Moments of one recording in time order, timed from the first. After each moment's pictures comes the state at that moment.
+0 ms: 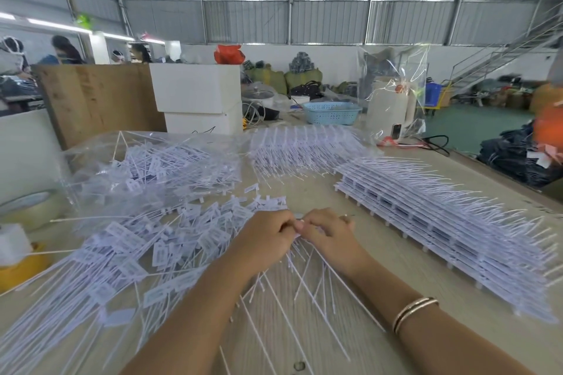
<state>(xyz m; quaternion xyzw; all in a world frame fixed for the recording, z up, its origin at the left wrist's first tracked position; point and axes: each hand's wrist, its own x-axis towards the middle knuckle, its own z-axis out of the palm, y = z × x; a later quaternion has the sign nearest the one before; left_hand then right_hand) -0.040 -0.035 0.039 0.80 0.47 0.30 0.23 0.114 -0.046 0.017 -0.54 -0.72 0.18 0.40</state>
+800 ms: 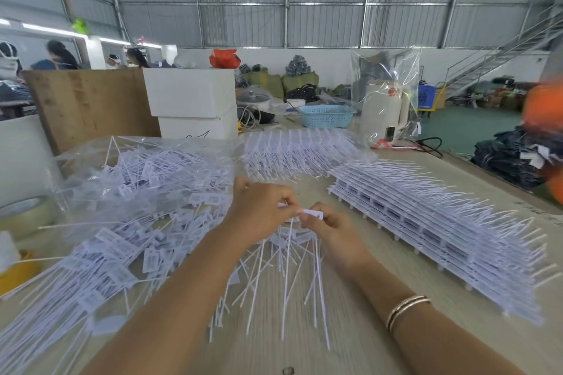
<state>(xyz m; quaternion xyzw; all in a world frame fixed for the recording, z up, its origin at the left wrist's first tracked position) -0.028 -0.020 0.080 0.83 0.48 0.27 0.02 0.129 -0.041 0.017 -0.40 -0.62 0.39 0.55</state>
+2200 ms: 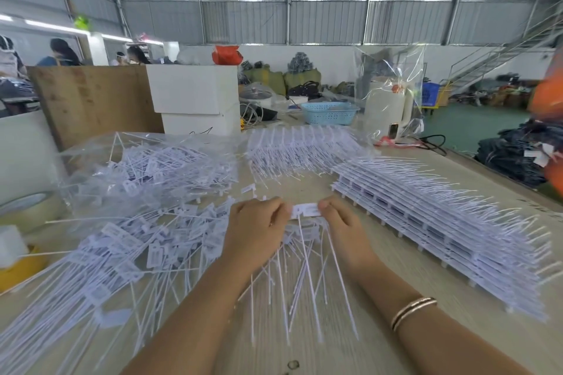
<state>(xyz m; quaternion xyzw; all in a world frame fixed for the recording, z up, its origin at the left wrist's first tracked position) -0.038 -0.028 0.035 0.78 0.48 0.40 0.02 0.121 -0.055 0.024 -0.50 -0.57 0.30 0.58</state>
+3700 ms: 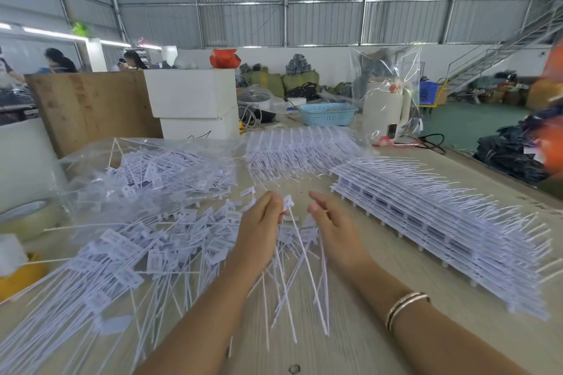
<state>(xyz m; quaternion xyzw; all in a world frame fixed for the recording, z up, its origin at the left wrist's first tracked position) -0.026 -0.034 0.030 0.67 0.39 0.55 0.31 0.119 -0.049 0.019 -0.54 -0.60 0.28 0.52</state>
